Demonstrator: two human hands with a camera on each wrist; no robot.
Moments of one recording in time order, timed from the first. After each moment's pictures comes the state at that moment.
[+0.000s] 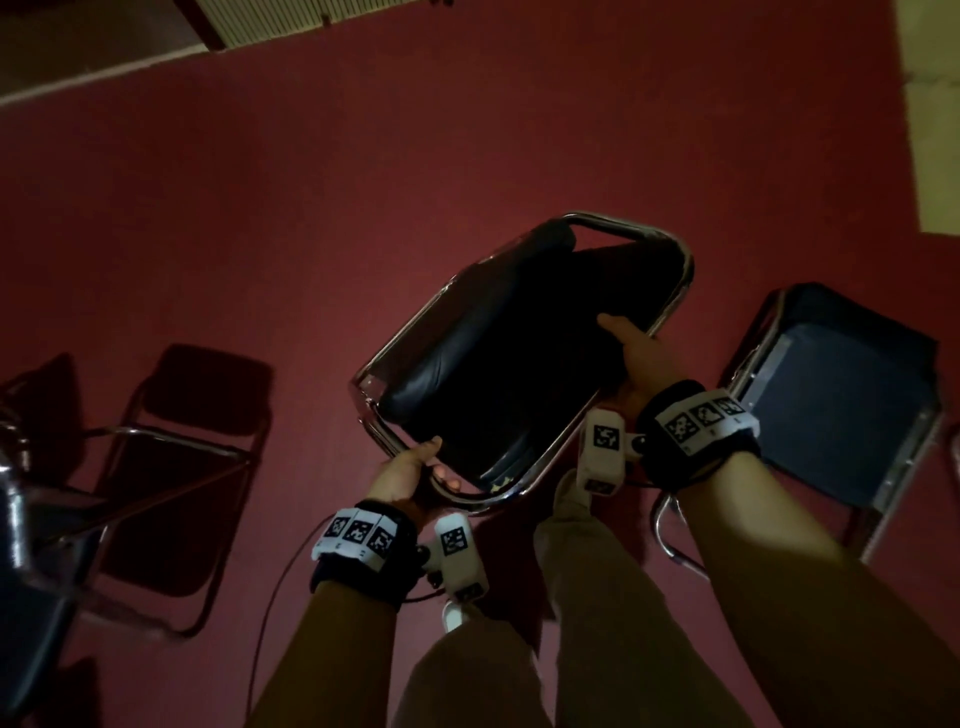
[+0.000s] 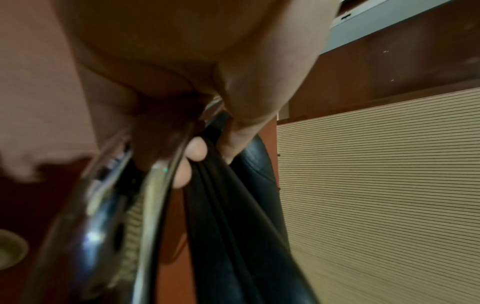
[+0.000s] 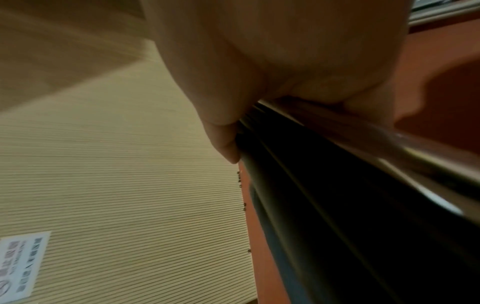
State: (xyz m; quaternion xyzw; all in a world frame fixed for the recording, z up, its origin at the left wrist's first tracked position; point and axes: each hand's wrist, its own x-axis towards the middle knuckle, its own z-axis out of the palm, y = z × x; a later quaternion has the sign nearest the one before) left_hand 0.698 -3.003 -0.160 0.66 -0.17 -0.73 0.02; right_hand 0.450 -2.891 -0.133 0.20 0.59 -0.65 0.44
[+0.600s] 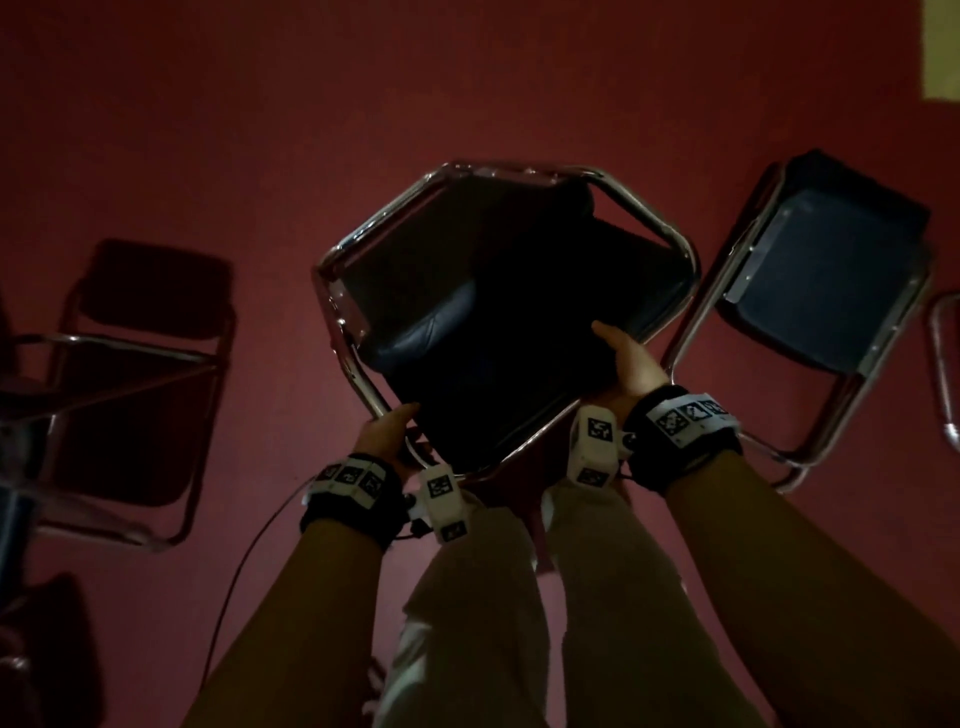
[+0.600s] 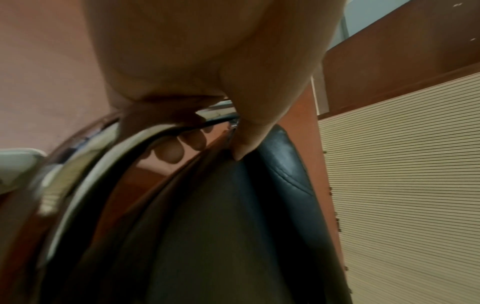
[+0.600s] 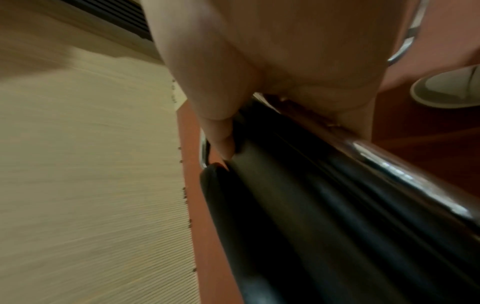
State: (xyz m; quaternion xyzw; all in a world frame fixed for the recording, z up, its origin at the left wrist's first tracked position) left_hand 0.851 -2.943 -0.276 0.68 -0.21 -0.70 -0.04; right_hand 0.628 -2.783 -0.217 0.29 0.57 -0.59 0.49
